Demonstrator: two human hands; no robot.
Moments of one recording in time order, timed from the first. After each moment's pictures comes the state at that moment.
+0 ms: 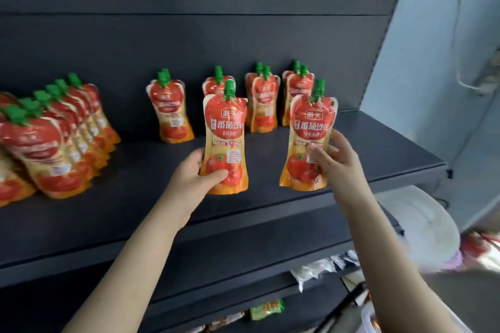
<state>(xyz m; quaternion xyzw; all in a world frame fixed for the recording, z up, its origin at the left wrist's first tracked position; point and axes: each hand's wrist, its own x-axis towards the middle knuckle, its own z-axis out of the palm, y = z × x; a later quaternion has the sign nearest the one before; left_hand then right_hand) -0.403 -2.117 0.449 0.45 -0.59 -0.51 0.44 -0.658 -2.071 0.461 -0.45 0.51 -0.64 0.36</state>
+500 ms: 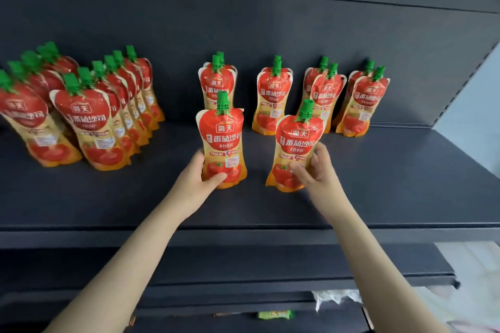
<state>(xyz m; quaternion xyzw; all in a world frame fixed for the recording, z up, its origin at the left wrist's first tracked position) -0.344 -2.164 0.399 0.55 -0.61 -0.40 0.41 -0.602 -2.166 0.407 -0.60 0.47 -0.50 0.42</state>
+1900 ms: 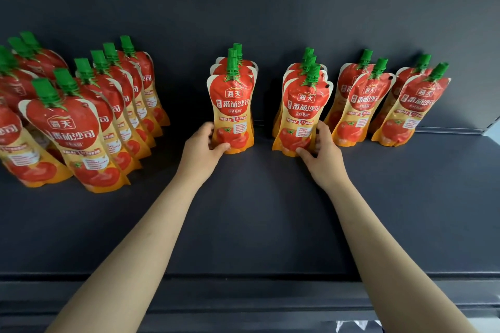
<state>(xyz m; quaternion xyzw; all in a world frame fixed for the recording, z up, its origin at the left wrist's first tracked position) -0.323 -2.291 0.392 0.63 -0.62 -0.23 0.40 -0.571 -2.293 0.391 -0.64 0.61 -0.39 0.23</state>
